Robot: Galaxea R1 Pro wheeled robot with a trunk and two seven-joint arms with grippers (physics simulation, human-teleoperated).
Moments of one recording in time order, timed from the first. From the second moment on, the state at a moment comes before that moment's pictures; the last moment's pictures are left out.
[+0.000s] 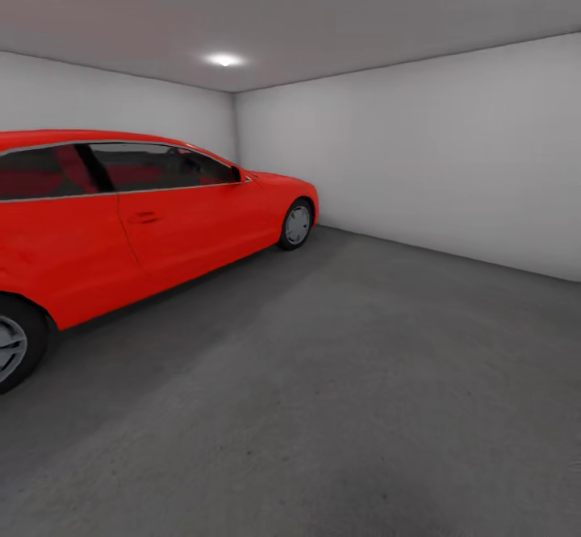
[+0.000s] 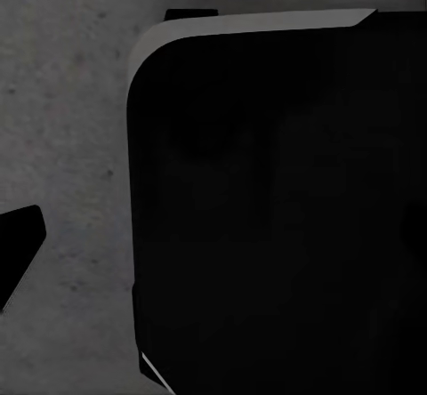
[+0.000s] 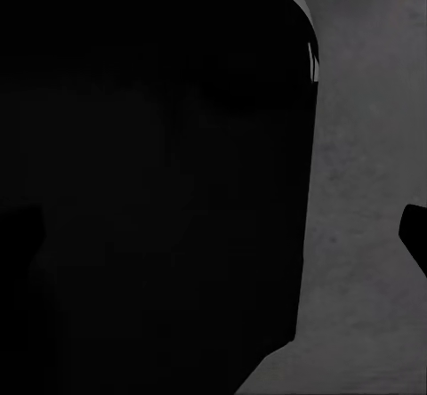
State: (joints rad) left arm 0.00 0.00 0.01 -0.06 0.00 -0.03 0.00; right arm -0.01 0.00 0.00 0.00 0.00 -0.04 0.00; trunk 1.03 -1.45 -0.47
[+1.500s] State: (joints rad) left arm 0.00 0.00 0.01 -0.06 0.00 -0.03 0.00; right arm -0.01 0.00 0.00 0.00 -0.01 -0.04 0.00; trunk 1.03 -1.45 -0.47
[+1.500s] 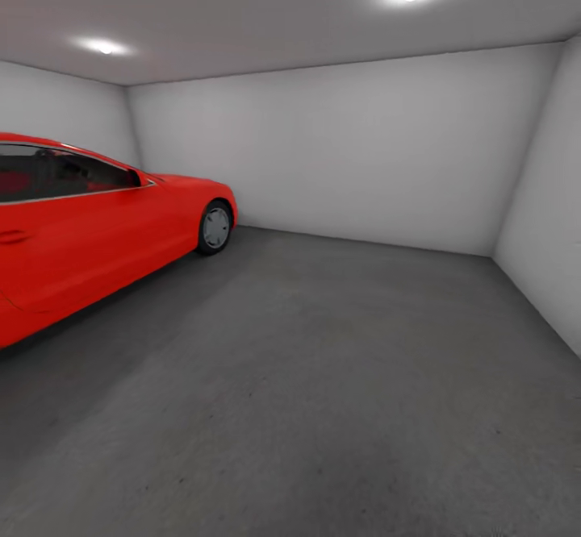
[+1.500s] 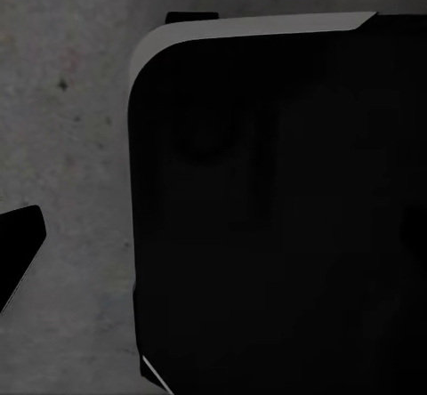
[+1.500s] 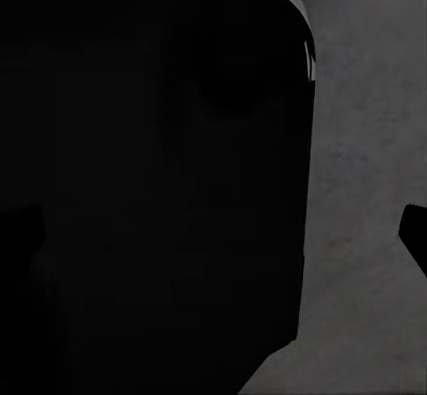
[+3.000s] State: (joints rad) left arm 0.00 0.00 0.01 -0.07 0.01 -0.03 0.00; right arm -0.01 0.00 0.00 0.00 -0.01 -0.05 0.00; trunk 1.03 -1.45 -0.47
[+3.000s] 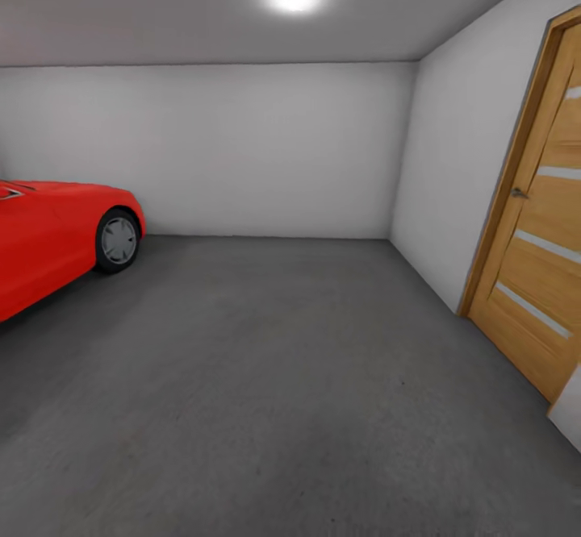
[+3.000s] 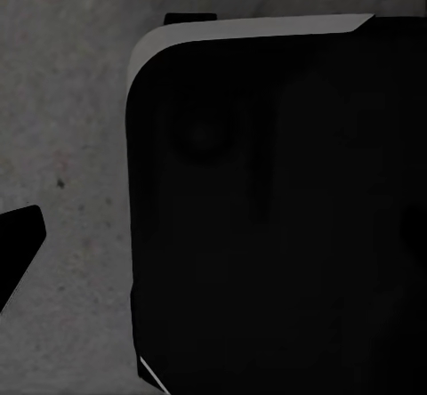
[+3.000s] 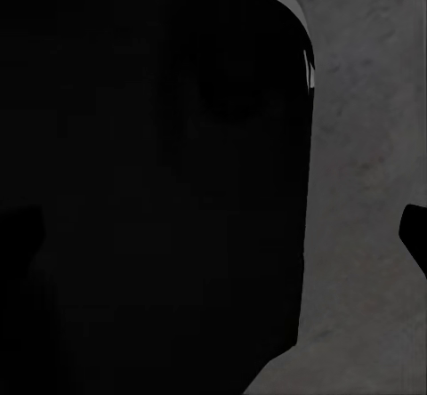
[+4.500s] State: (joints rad) left arm 0.00 0.00 0.01 -0.09 0.01 -0.03 0.00; right arm -0.01 0.00 0.00 0.00 -0.01 -0.07 0.00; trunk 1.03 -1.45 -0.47
